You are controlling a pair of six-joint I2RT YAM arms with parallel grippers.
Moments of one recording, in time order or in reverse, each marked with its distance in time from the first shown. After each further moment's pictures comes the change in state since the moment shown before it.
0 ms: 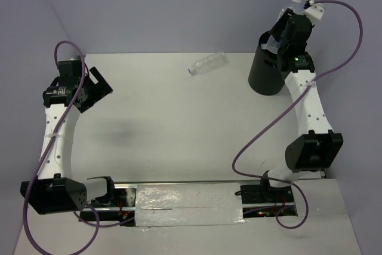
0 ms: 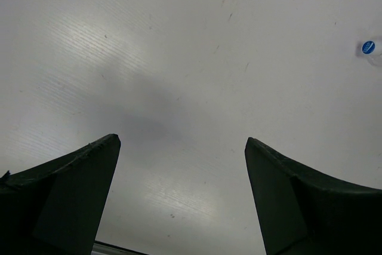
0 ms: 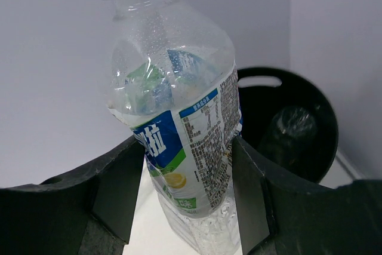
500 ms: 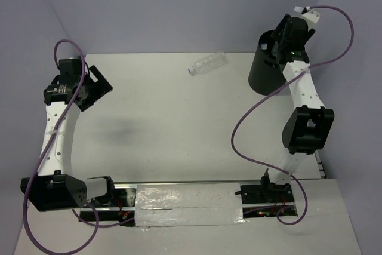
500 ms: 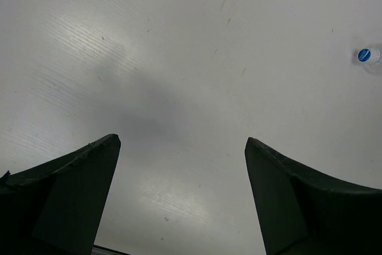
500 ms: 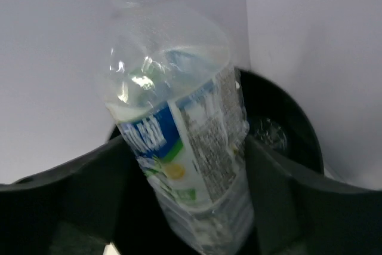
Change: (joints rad) left arm 0.000 0.026 0.025 0.010 -0.012 -0.027; right arm -0.104 0.247 0.076 0.078 0.027 -0.026
